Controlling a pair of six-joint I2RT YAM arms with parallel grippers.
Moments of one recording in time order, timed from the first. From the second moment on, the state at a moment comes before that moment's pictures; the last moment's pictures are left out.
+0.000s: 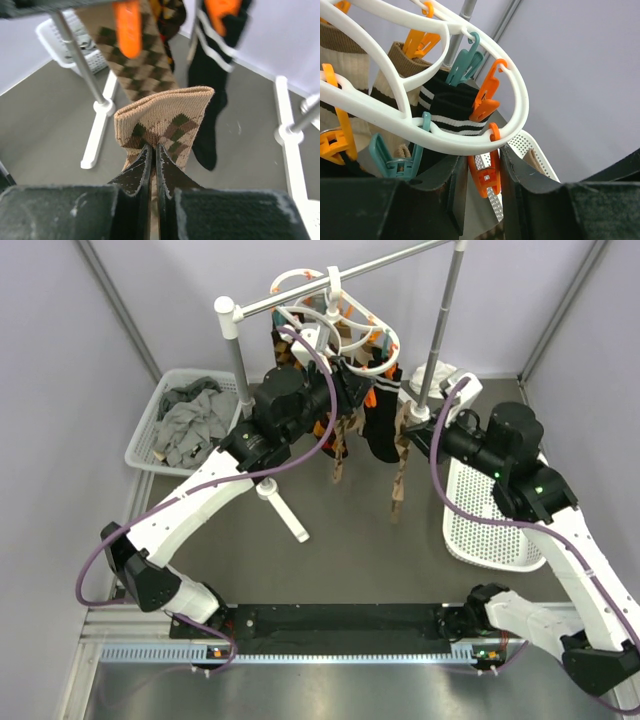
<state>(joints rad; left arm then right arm) -0.77 1.48 1.60 -0.06 -0.07 -0.46 0.42 0.96 1.21 -0.44 -0.32 0.00</state>
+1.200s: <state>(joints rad) -0.77 1.48 1.60 -0.06 -0.05 -0.39 0.59 1.13 1.31 -0.36 -0.25 -0.03</state>
